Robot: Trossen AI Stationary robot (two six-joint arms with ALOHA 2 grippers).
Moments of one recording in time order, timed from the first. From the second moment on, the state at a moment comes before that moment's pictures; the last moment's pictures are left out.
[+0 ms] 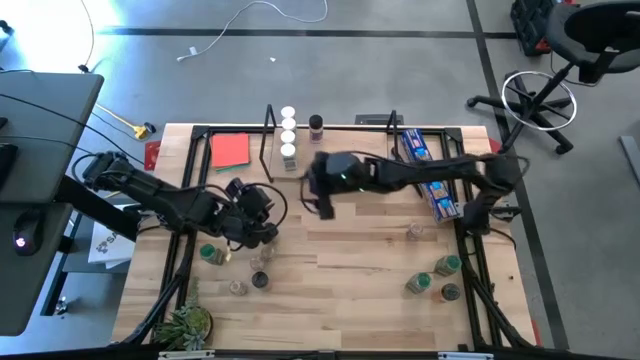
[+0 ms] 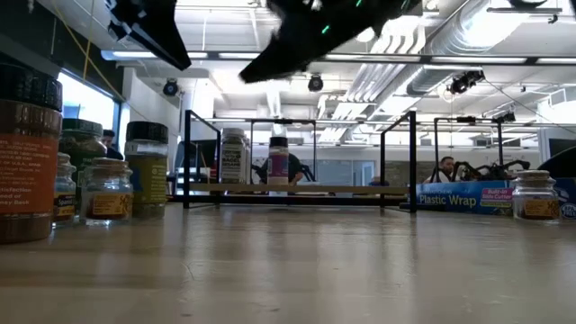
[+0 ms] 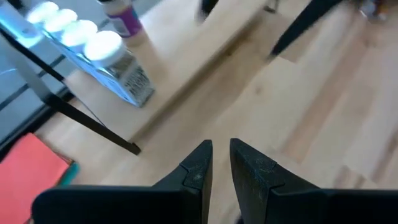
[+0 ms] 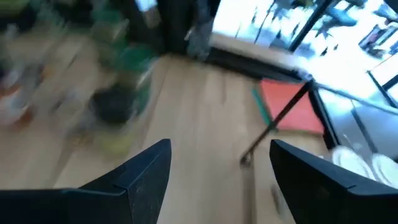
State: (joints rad) left arm -0.38 1.29 1.07 -0.90 -0.78 -0.80; right arm -0.09 1.77 1.33 -0.06 -0.01 -0.38
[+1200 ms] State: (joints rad) left arm -0.32 1.29 0.89 -0.77 -0.32 -0.61; right arm 0.13 1.41 1.17 -0.44 0.15 -0.11
